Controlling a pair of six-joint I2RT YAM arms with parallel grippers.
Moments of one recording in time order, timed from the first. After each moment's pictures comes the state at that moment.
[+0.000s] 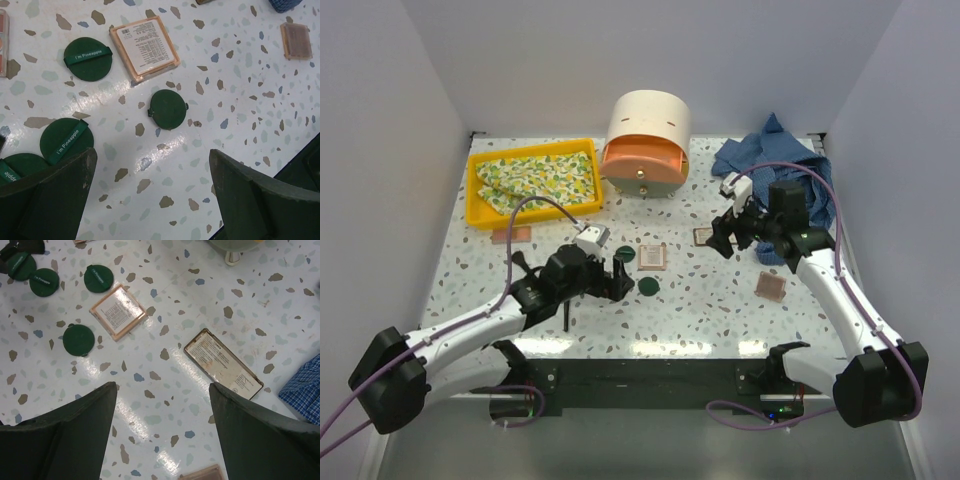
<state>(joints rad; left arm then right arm) -0.77 1.02 0.50 -0.02 -0.01 -0.48 0.20 1.13 0.93 -0.47 -0.53 -0.35</state>
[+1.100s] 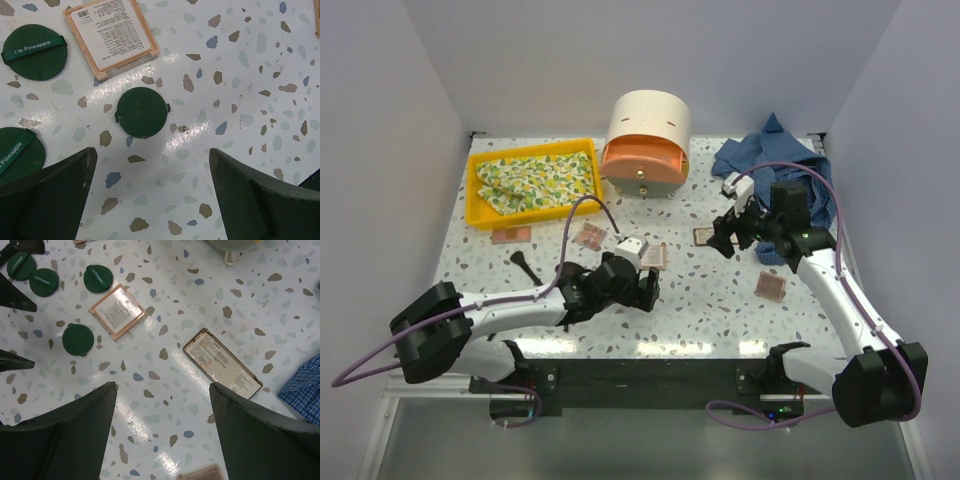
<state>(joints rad) -1.02 1.34 0.64 0.01 -0.26 -0.55 0.19 1.13 0.92 -0.47 -0.54 -0.36</state>
